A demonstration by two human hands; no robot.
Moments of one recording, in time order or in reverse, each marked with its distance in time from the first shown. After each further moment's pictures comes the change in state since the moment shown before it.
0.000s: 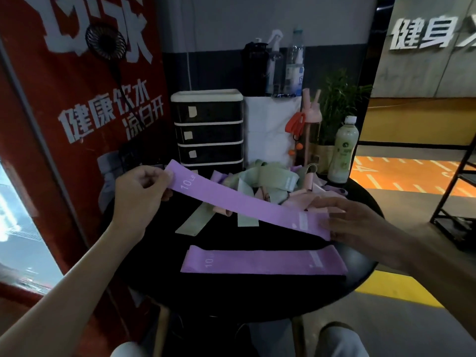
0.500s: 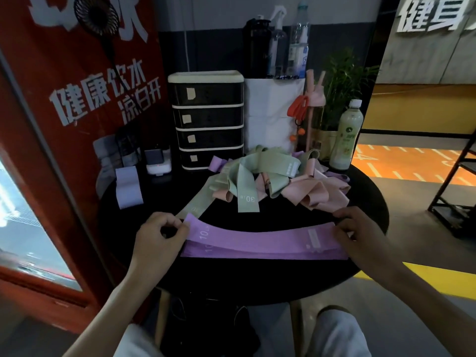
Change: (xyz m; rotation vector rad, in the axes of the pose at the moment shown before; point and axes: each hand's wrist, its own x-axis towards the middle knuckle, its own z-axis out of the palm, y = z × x) left_hand -0.075 -0.075 -0.004 0.279 -0.191 -0.035; right_hand -0.017 0.068 0.001 -0.758 0.443 -0.182
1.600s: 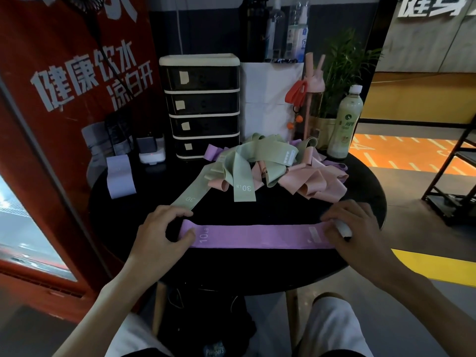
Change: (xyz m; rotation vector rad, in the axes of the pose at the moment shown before) left_hand -0.008 -0.007 0.000 0.121 -0.229 0.114; right_hand -0.009 0.012 0.007 -0.260 0.065 -0.317
